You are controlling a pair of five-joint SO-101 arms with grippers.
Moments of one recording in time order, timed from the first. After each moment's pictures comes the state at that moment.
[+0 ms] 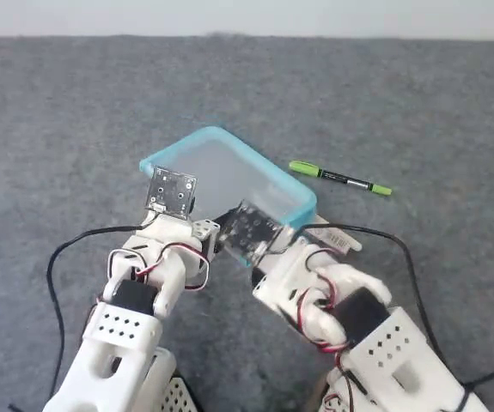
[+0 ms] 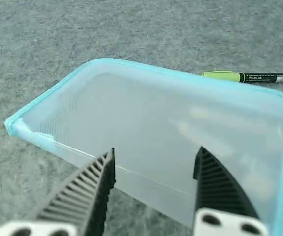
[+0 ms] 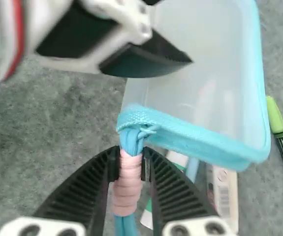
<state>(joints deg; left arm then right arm) 8.9 -57.6 81.4 28.1 2.8 -41.7 -61.2 58.2 62.7 17.1</state>
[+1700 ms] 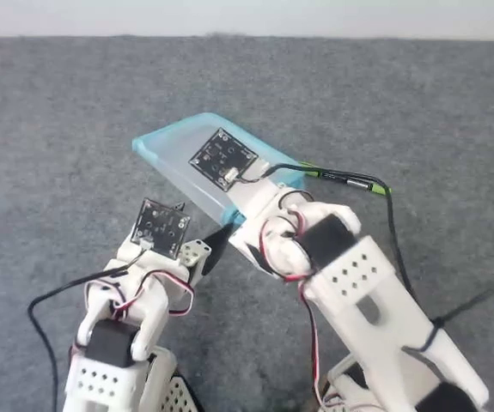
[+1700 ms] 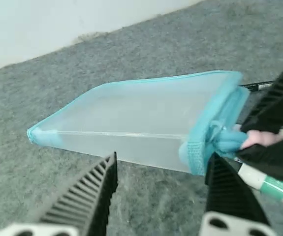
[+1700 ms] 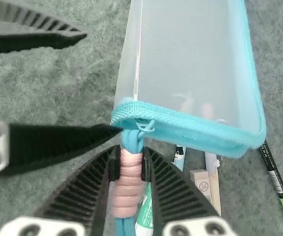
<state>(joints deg) 8.9 -89.4 80.5 53.0 -5.2 -40.9 -33.4 26.9 71.1 13.2</state>
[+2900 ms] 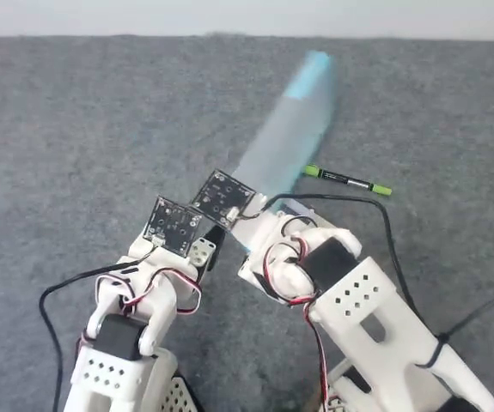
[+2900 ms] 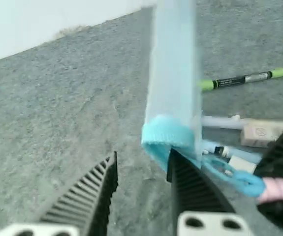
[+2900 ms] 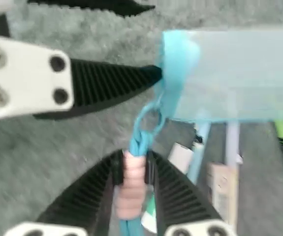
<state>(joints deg) 9.7 -85.8 83.0 47.8 -5.1 -42.1 -38.6 39.8 70.2 19.8</state>
